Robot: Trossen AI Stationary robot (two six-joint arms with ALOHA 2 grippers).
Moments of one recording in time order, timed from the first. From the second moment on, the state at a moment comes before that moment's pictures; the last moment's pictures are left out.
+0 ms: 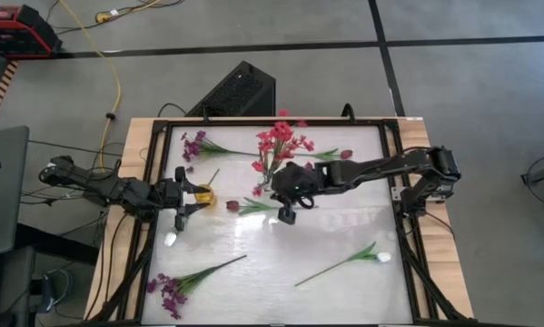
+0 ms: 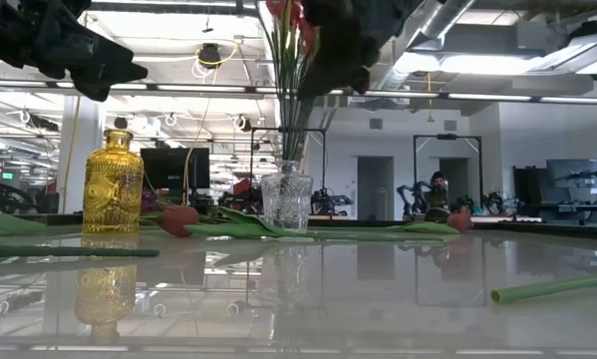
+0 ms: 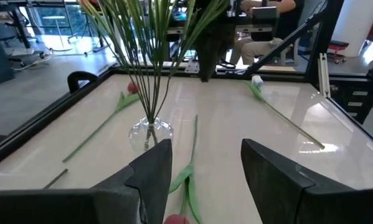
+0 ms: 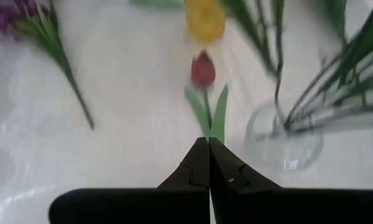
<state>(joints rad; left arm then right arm) -0.32 0.32 0.22 -0.03 -0.43 -0.08 0.06 1.67 1.34 -0.46 0.07 0.22</state>
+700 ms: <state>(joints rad) -0.33 0.36 0.22 -0.06 -0.38 -0.28 0.33 1.63 1.20 -0.63 0.14 0.37</state>
